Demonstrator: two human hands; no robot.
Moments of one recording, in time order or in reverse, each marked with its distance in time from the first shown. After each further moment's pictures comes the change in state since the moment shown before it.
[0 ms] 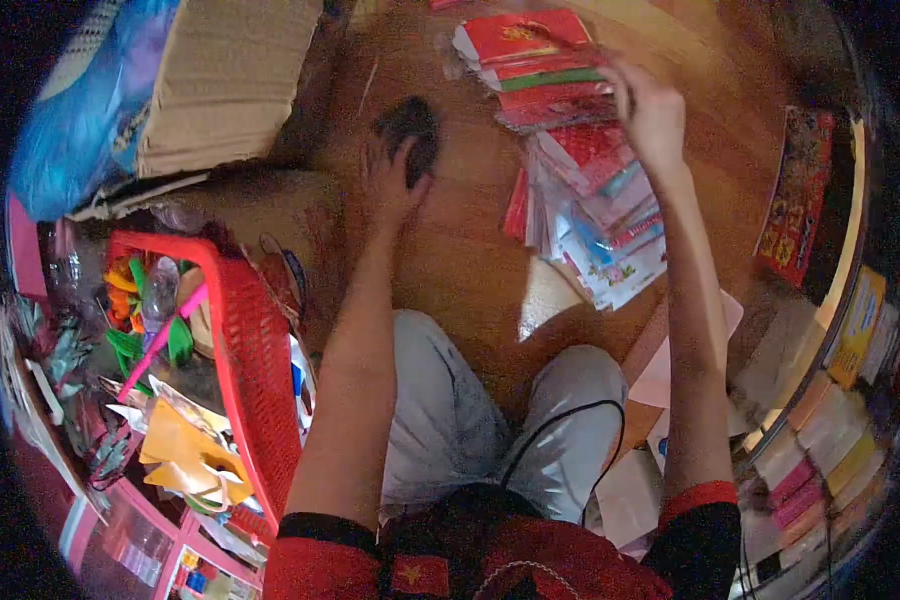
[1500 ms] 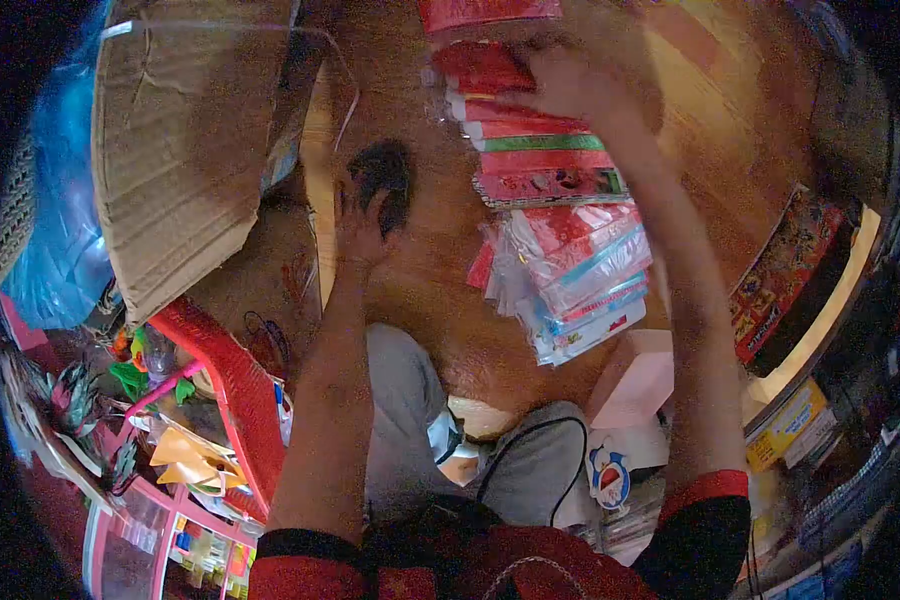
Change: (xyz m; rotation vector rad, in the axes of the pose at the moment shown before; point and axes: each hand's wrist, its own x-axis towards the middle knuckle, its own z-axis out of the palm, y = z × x) left_hand -0.001 -0.012 0.004 -0.139 -0.136 -0.023; right_hand 0.148 0.030 0.107 -0.032 -0.635 -0.456
